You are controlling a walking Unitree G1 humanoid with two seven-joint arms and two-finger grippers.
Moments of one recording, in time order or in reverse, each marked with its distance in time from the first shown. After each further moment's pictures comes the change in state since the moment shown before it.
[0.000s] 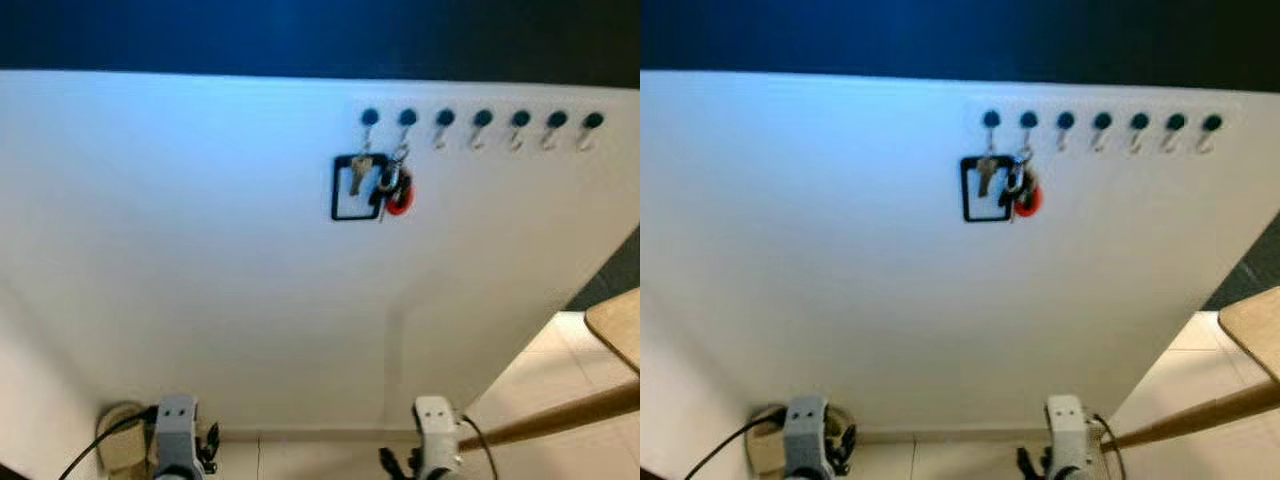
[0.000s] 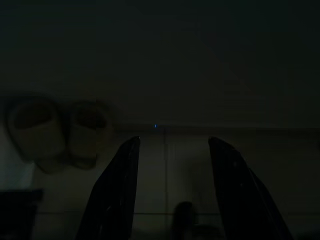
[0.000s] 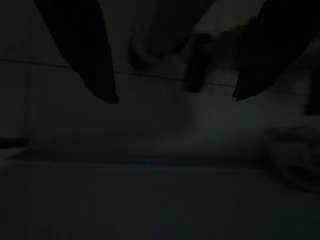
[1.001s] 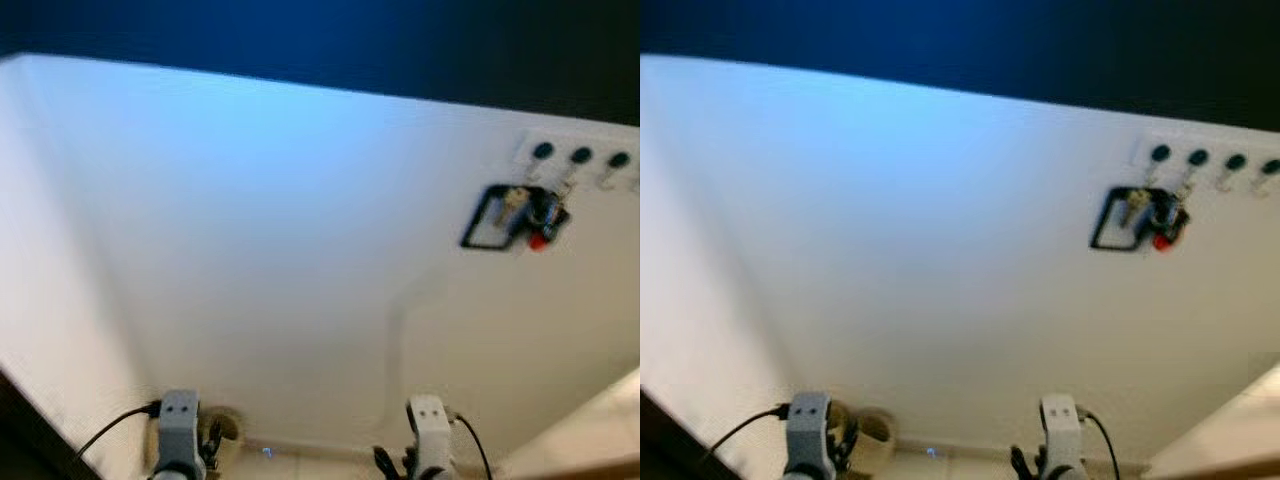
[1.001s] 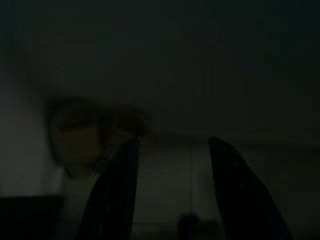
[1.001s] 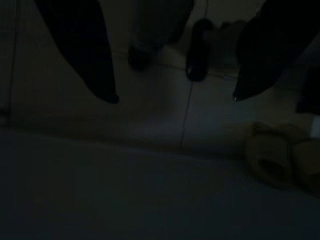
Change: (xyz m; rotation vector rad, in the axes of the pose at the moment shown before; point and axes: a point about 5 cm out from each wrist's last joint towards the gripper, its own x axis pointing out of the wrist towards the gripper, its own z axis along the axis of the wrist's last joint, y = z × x) left arm -0.003 -0.002 -0.004 0.038 0.005 -0.028; right arm -0.002 -0.001 -0.005 0.011 0.009 -0.008
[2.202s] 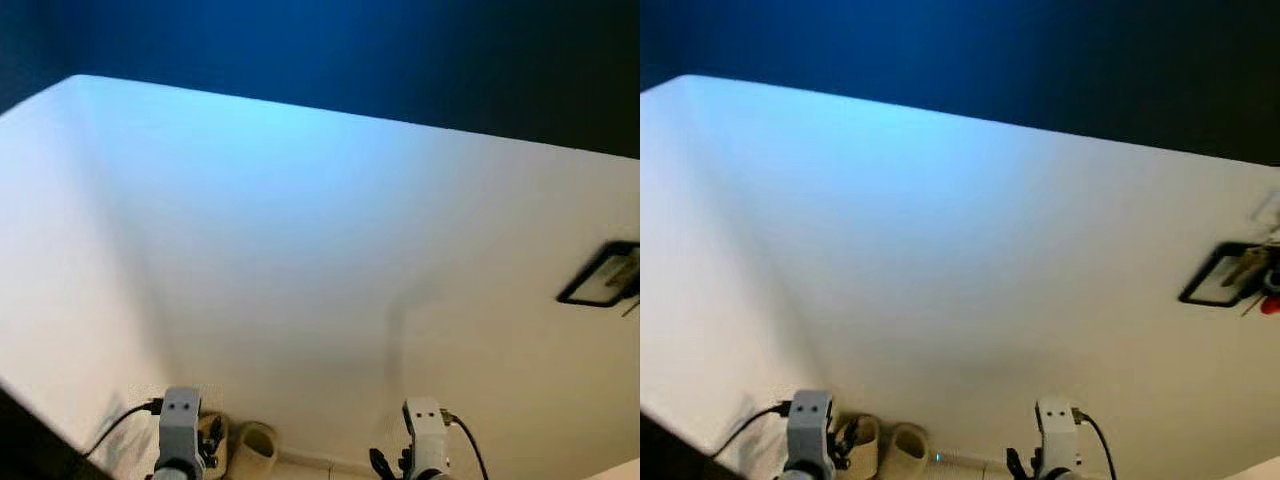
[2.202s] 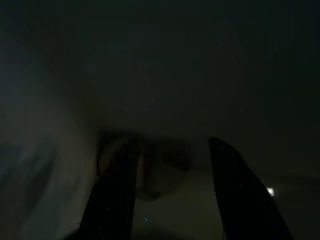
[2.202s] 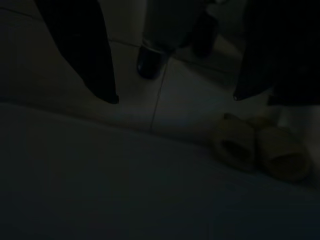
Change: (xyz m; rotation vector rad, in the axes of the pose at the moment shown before) left arm 0.009 0.001 0.021 0.014 -0.075 0.004; right arm 0.001 -0.001 0.005 -0.004 -0.018 -0.002
